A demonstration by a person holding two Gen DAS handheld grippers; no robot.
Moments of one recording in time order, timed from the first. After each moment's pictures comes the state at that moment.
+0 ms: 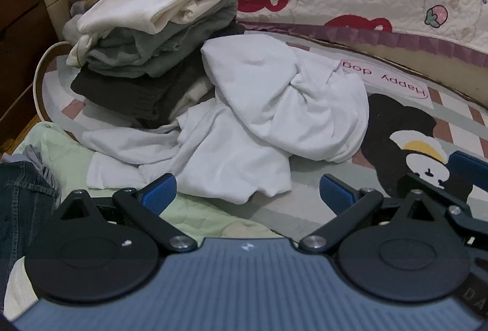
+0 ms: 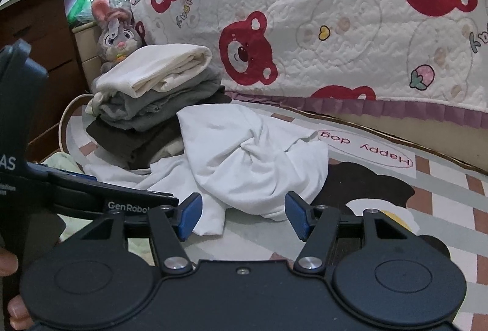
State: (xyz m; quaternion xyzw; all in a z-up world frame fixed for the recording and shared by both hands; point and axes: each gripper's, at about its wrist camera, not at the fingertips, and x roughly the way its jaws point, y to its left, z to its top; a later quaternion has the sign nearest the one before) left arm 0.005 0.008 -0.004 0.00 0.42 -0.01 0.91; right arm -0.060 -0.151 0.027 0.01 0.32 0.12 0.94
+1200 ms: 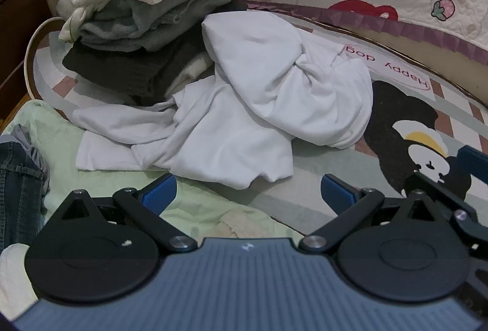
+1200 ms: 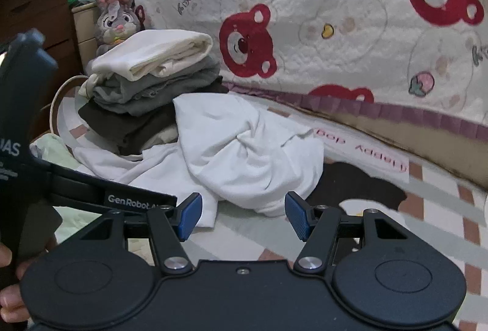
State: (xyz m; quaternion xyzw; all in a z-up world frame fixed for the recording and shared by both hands) left arm 0.017 0.023 -0.024 -0.02 0.46 -0.01 0.89; right arm -0.057 -0.136 0.021 -0.04 0.33 0.11 0.94
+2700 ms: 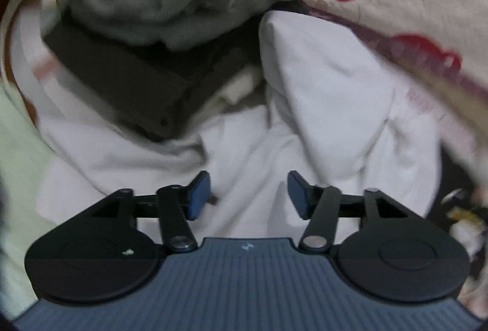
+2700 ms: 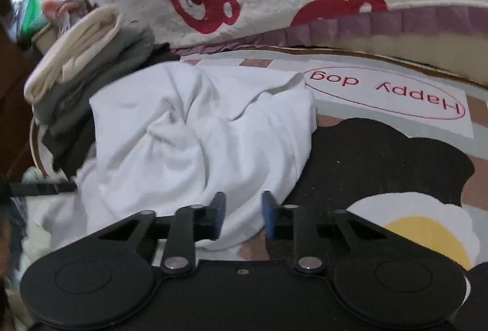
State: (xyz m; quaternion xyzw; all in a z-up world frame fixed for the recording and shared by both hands) left arm 0.142 0.114 -0.098 -0.14 0.46 0.02 0.87; right arm 0.114 -0.229 -0.101 0.11 0.41 0.17 0.89
